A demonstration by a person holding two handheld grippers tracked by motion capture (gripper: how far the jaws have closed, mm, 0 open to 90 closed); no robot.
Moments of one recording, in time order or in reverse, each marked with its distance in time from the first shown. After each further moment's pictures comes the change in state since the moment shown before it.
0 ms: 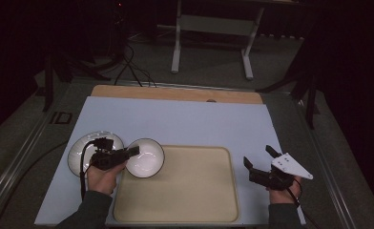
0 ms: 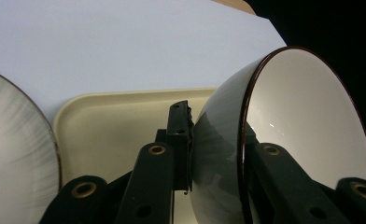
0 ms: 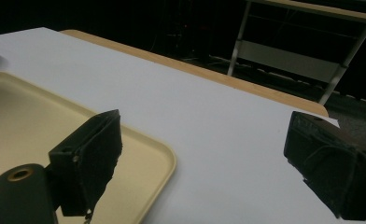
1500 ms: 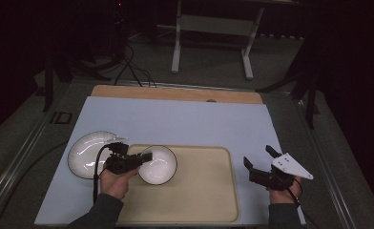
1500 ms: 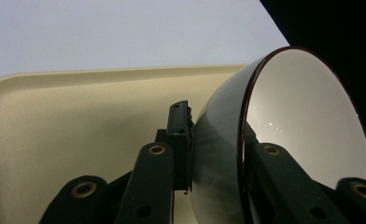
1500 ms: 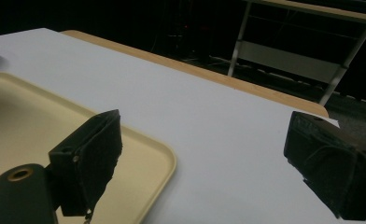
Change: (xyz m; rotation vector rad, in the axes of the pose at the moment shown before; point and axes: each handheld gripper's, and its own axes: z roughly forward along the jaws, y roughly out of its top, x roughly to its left) left arm -0.021 -0.013 0.026 0.064 -0.040 0.028; right arm 0.000 0.000 0.000 -0.002 0.002 -0.003
